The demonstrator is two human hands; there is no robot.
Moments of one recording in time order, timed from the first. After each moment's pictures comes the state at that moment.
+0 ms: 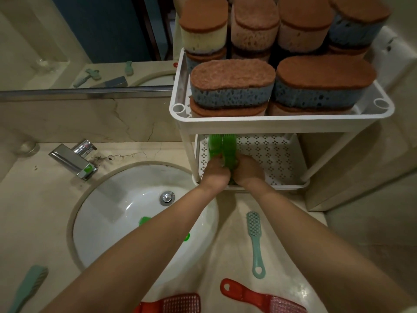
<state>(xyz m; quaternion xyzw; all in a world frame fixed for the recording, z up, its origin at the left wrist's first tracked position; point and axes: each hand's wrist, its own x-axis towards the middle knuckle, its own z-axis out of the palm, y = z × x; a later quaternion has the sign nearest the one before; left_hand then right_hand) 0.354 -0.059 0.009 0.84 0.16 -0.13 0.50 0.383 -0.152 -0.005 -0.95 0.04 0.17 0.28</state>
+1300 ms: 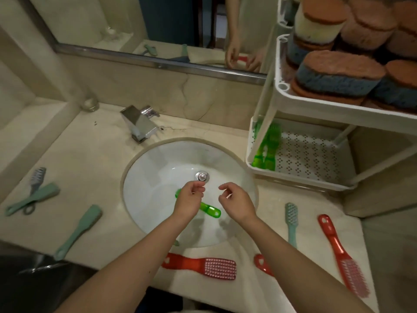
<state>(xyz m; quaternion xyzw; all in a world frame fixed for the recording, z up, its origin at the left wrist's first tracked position) 0.197 0.100 -0.039 0.71 0.31 -0.04 0.63 0.242 -0.039 -0.055 -0.88 -0.04 0.19 0.43</state>
